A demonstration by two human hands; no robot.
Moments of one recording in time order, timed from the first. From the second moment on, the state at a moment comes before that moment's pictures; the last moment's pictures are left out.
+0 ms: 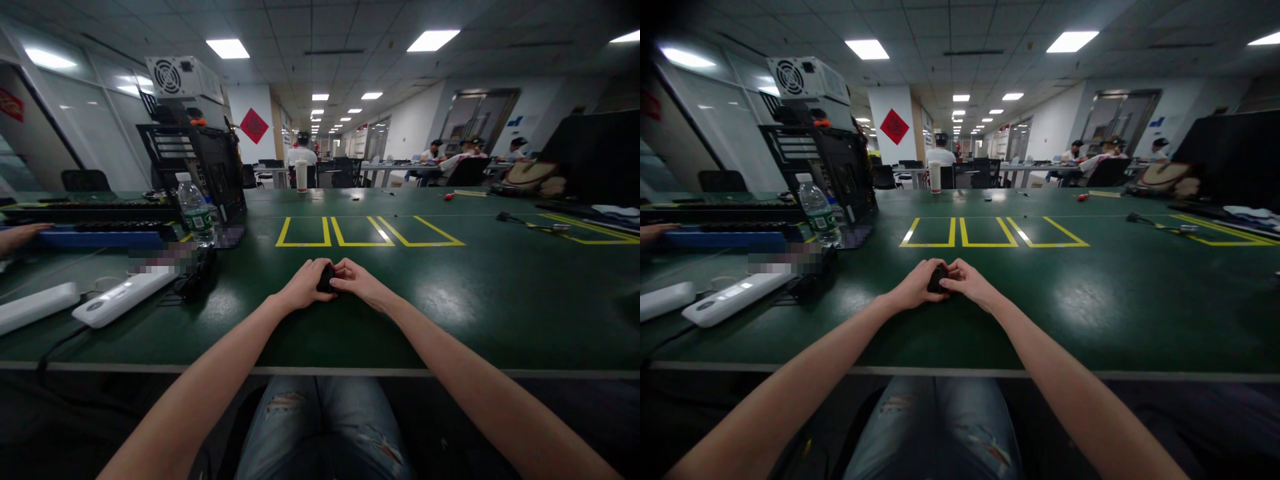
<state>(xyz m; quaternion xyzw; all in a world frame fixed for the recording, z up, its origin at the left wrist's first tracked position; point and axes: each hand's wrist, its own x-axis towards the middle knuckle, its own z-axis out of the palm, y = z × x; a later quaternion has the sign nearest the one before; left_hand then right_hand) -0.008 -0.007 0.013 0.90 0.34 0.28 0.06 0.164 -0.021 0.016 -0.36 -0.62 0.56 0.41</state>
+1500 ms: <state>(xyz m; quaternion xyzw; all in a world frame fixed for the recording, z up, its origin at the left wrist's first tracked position) -0.005 -0.010 0.014 0.89 0.34 0.29 0.06 0.166 -0.019 0.015 -0.37 -0.63 0.54 0.41</state>
